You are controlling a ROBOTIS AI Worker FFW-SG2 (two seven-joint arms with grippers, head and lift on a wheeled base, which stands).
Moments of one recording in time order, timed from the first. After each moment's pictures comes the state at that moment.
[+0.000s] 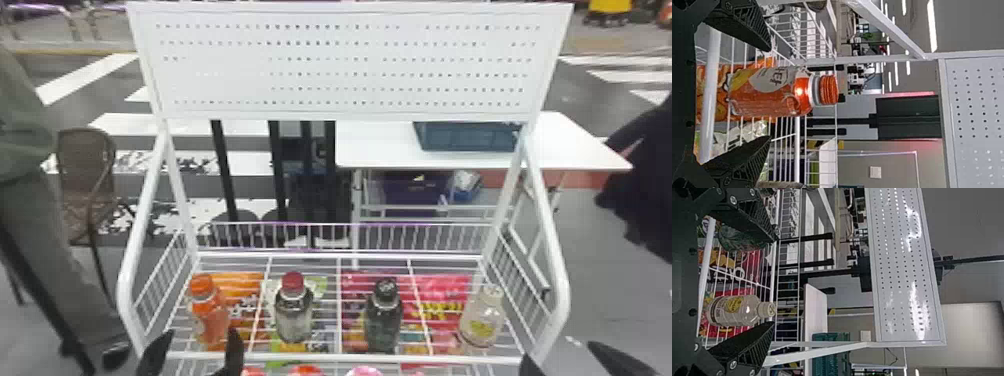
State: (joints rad) left arm 0.28 0.12 -0.12 -1.55 0.05 -0.27 0.25; right arm 0.86 -0.07 -0.17 -2.44 -0.22 0.09 0.29
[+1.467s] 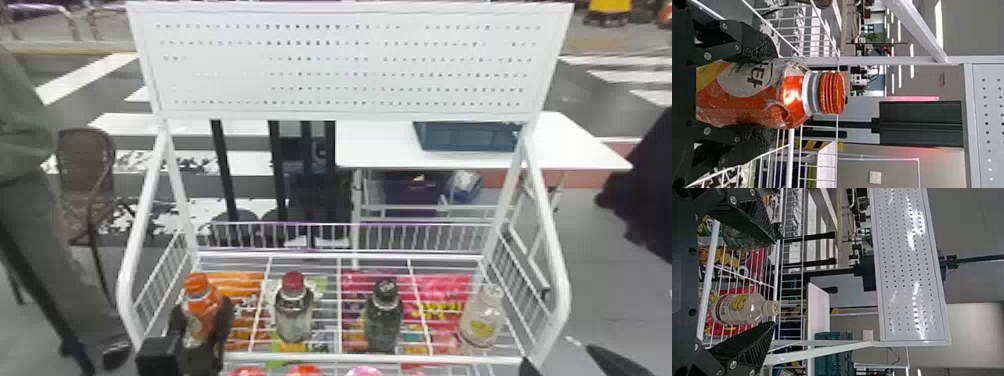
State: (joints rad) left arm 0.09 0.13 -0.12 -1.33 0.13 -0.28 0.21; right arm 0.85 -0.08 -0.17 -2.42 -0.22 0.09 0.29
